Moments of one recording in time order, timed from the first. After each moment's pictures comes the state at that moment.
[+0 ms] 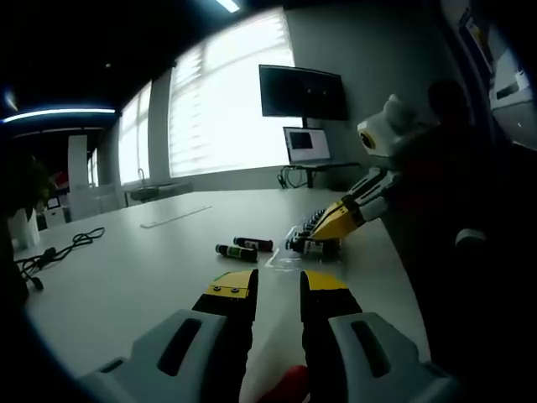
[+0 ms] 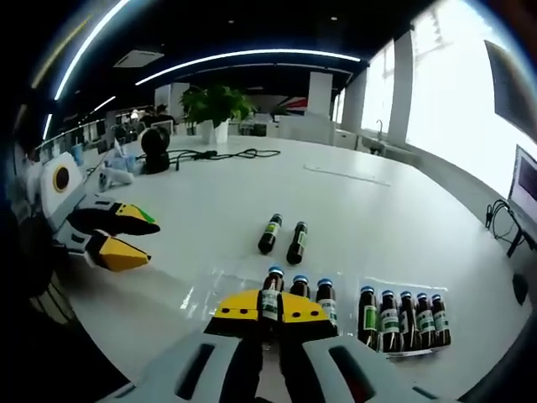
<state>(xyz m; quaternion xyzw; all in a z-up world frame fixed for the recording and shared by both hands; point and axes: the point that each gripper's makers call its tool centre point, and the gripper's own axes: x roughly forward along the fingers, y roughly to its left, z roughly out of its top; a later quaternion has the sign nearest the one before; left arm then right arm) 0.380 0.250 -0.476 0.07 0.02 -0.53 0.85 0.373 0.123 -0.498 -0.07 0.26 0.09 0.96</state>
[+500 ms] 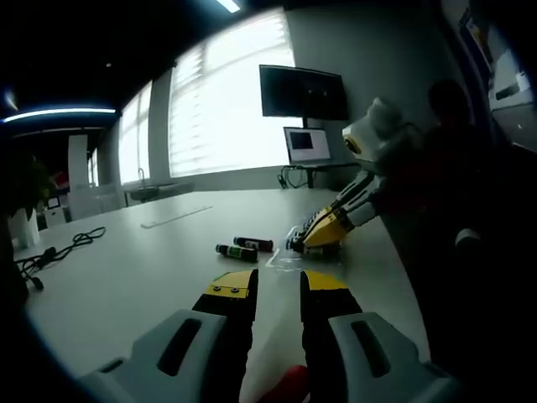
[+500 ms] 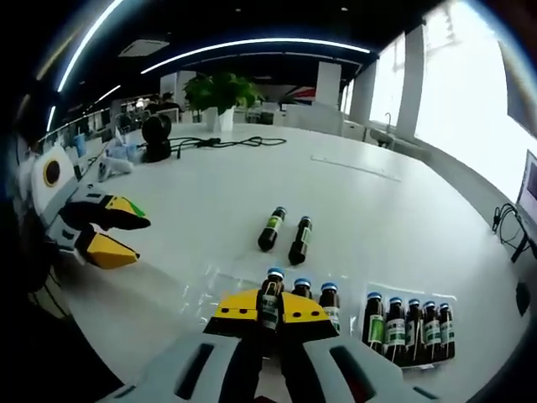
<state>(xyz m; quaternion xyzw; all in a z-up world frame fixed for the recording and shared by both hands) 0.380 0.250 -0.476 0.07 0.02 -0.53 0.85 0.382 0.124 -0.508 -0.08 0.28 0.11 0.95</state>
